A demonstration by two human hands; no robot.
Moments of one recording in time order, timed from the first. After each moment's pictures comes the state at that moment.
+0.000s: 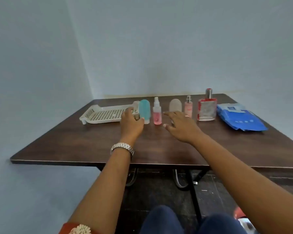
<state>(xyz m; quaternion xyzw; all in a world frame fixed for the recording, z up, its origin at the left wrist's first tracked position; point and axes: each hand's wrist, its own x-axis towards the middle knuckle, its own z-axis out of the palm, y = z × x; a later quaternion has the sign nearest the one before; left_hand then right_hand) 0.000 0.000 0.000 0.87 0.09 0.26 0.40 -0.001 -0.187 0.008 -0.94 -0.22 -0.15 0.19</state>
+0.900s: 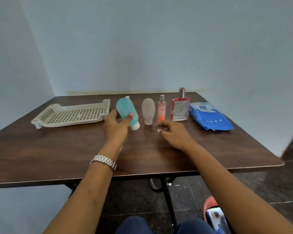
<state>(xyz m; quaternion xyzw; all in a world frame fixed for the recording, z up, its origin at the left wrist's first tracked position) 0.010 -0.058 -0.007 0.70 0.03 0.28 0.65 0.009 -0.247 -0.012 -0.91 -0.13 -0.09 0.38</state>
